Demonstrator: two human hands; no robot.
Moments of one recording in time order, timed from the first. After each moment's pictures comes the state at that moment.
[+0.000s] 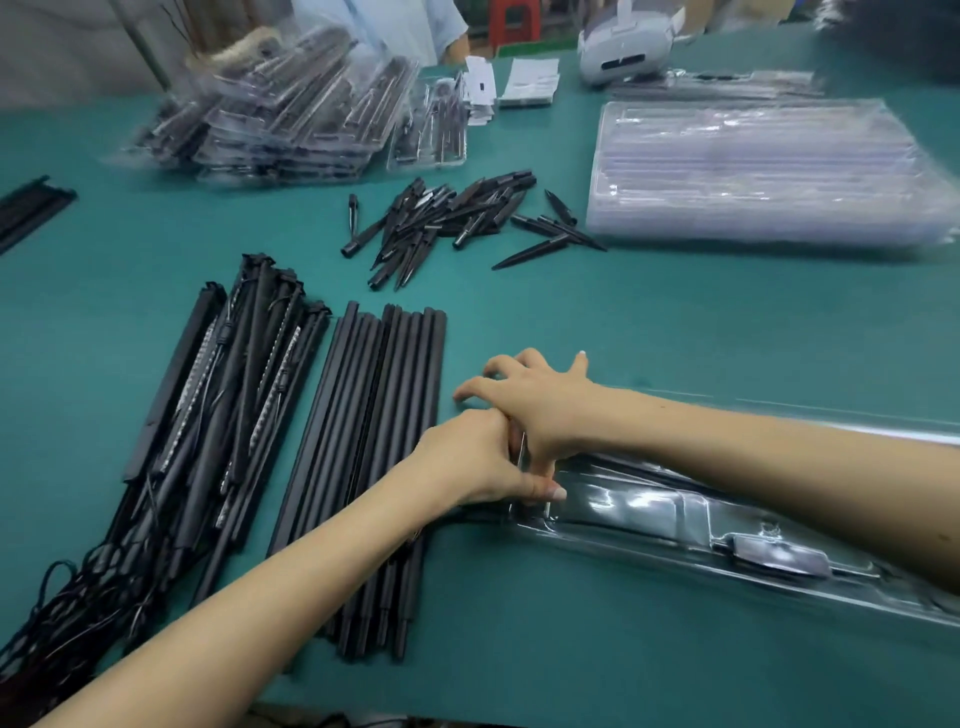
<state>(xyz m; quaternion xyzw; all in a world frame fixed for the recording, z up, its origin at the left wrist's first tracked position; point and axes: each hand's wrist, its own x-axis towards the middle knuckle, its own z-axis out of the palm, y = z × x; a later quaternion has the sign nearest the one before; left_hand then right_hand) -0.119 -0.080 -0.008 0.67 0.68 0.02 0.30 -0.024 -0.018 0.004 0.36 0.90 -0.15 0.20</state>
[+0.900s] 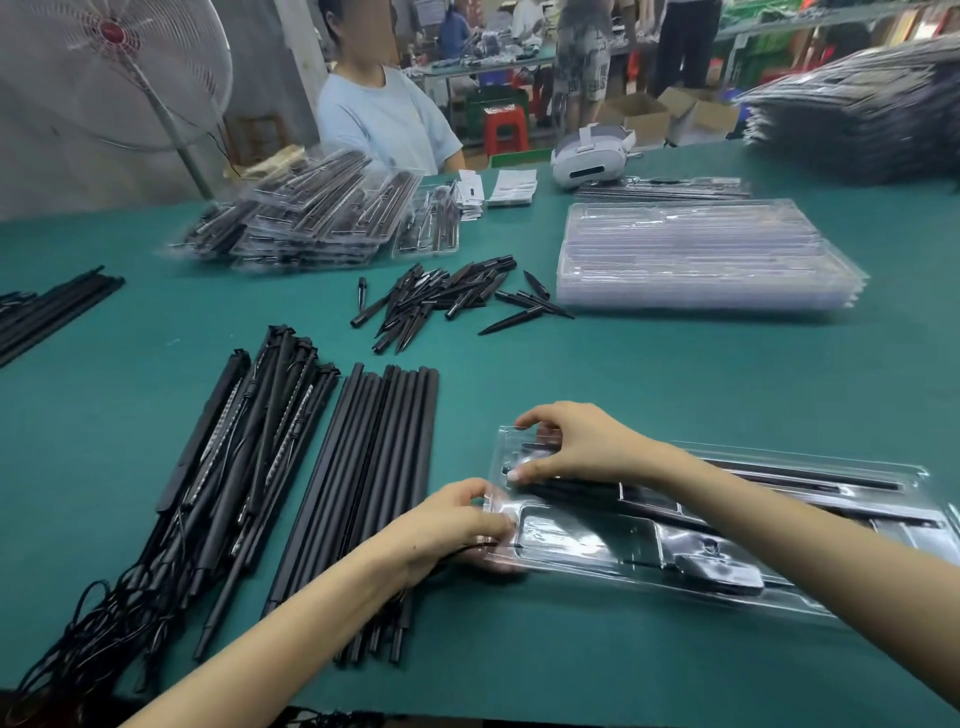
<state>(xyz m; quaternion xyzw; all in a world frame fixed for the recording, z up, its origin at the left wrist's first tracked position) -0.113 -0.127 -0.010 0.43 0.62 0.27 0.60 0.050 -0.018 -0.002 0.41 0.85 -0.33 -0.08</state>
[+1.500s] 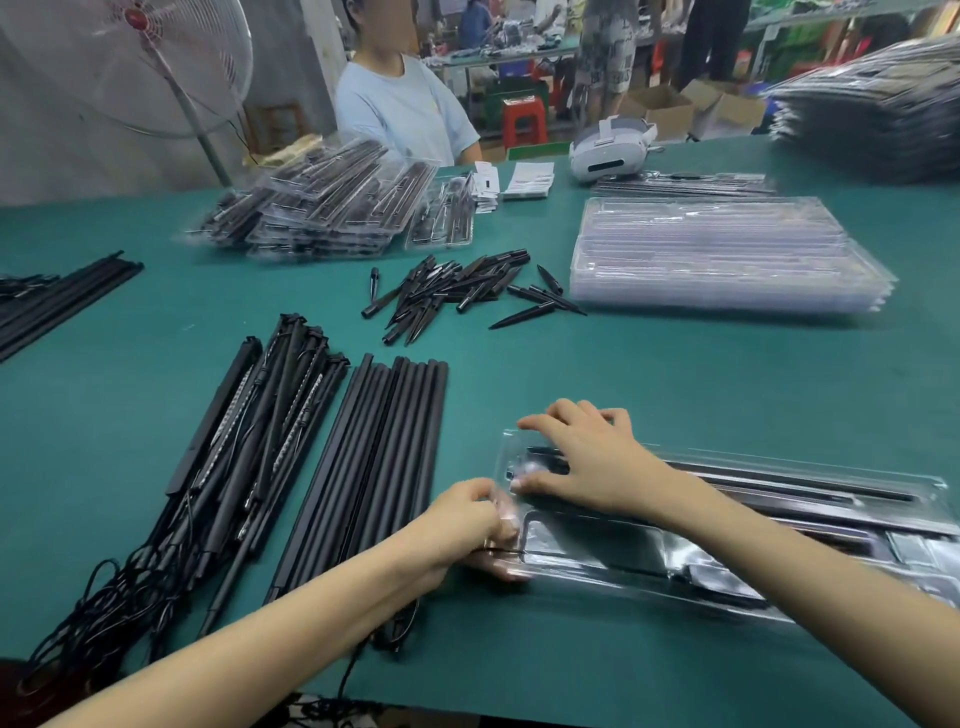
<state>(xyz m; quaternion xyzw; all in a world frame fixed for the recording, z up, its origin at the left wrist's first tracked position) -0.099 -0.130 -0.014 0.38 0.66 0.30 0.57 0.051 -0.036 -0.012 0.41 0.90 -0.14 -0.05</state>
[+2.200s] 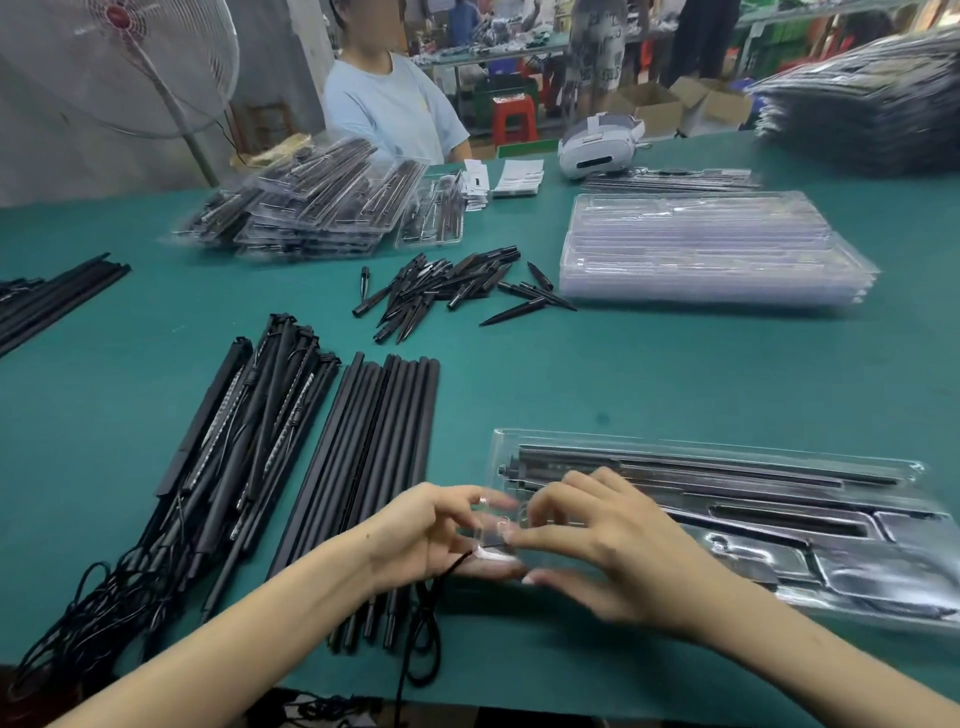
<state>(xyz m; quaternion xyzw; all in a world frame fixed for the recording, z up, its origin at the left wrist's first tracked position) -0.125 -0.141 0.002 0.26 0.49 0.31 0.77 0.093 -0.114 -0.003 0.18 0.96 -0.07 -0.22</state>
